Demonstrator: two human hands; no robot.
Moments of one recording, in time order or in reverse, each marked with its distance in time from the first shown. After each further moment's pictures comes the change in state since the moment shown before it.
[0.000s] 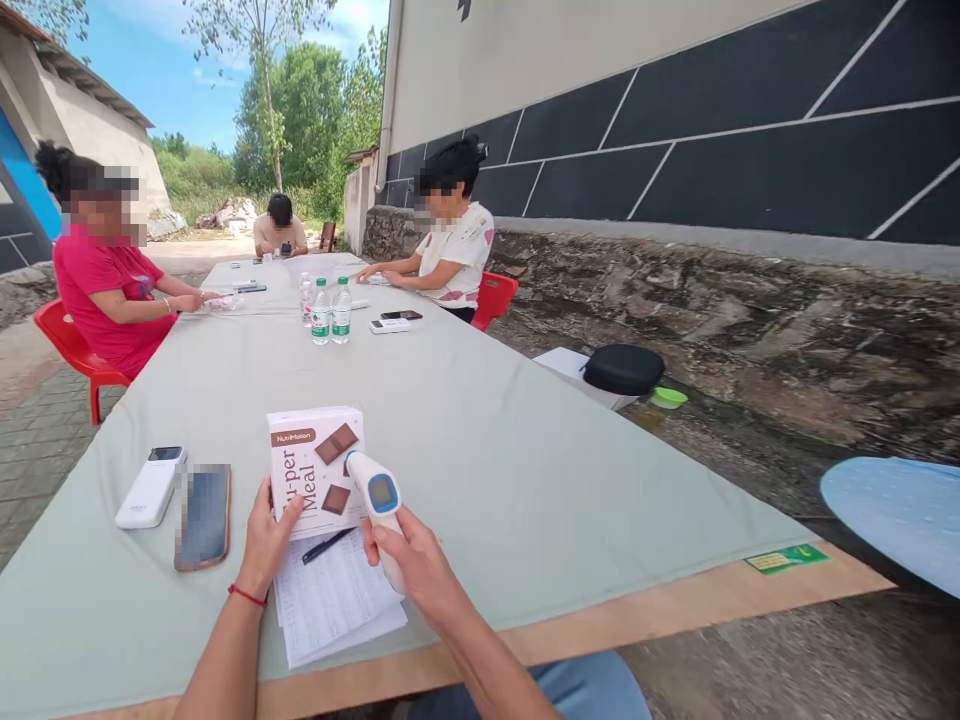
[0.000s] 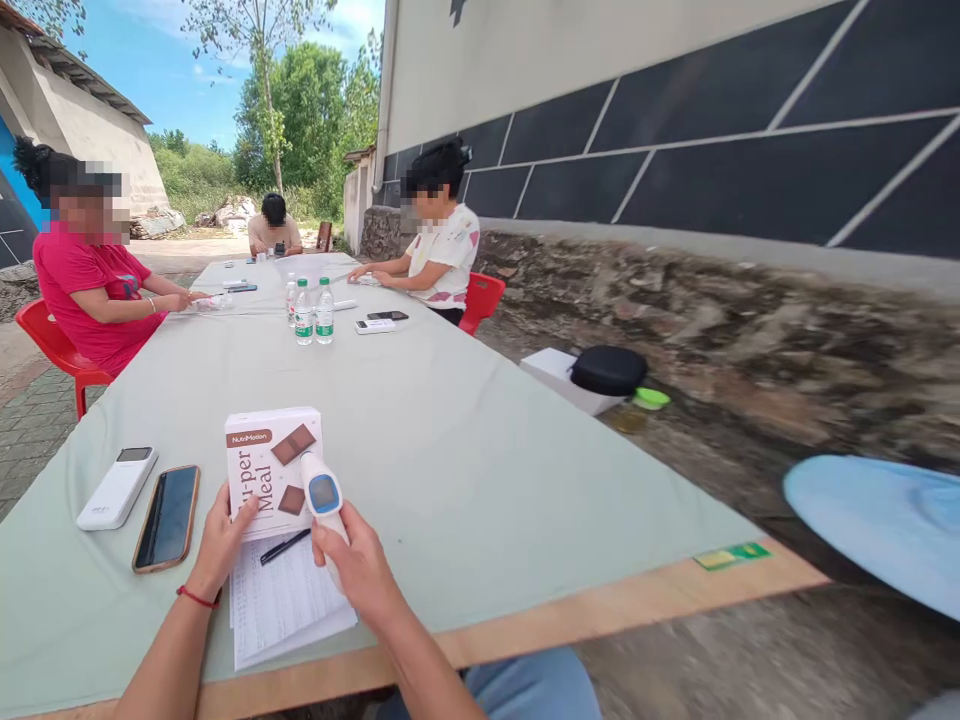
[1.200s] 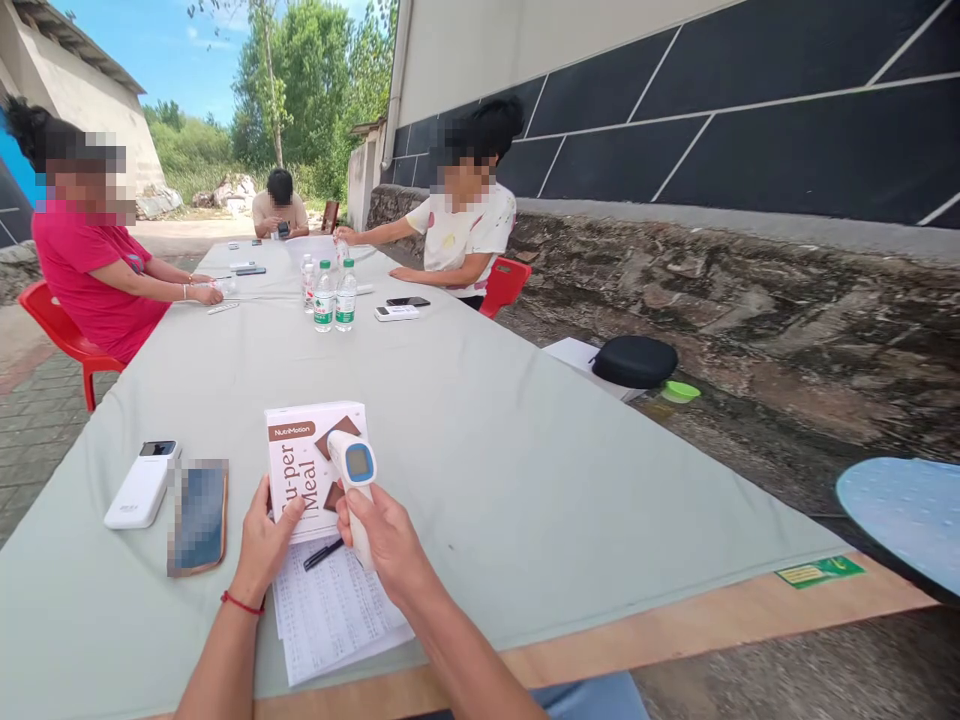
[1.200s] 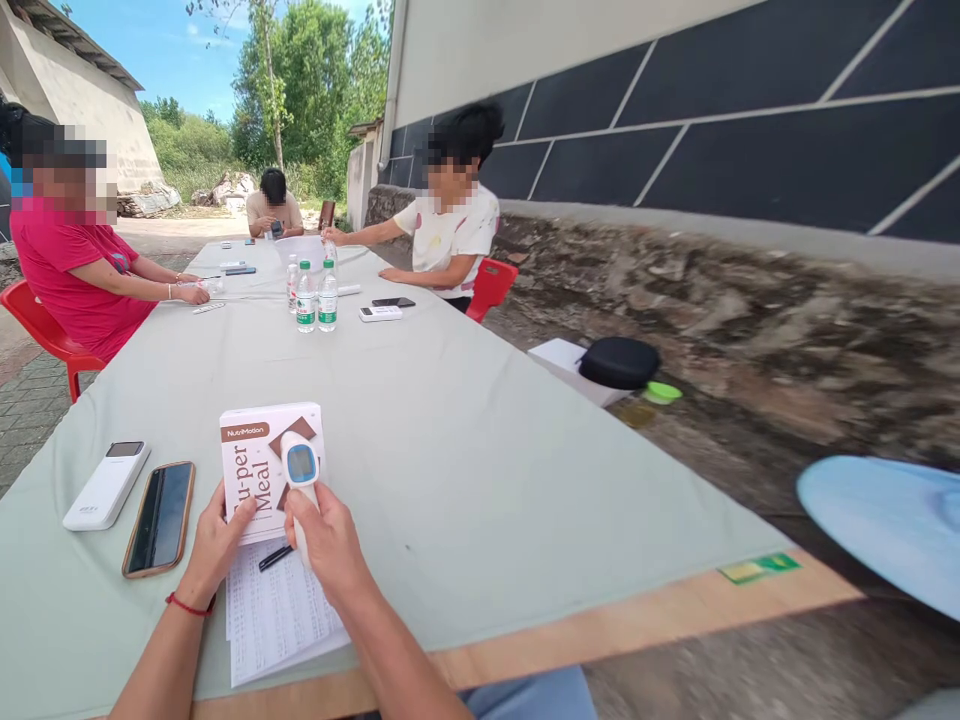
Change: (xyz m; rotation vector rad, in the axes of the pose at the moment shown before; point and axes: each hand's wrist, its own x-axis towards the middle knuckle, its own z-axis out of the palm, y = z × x) left_hand 0.002 0.004 0.000 0.047 -0.006 -0.039; right_hand 0.032 -0.004 0.035 0.224 0.018 0.115
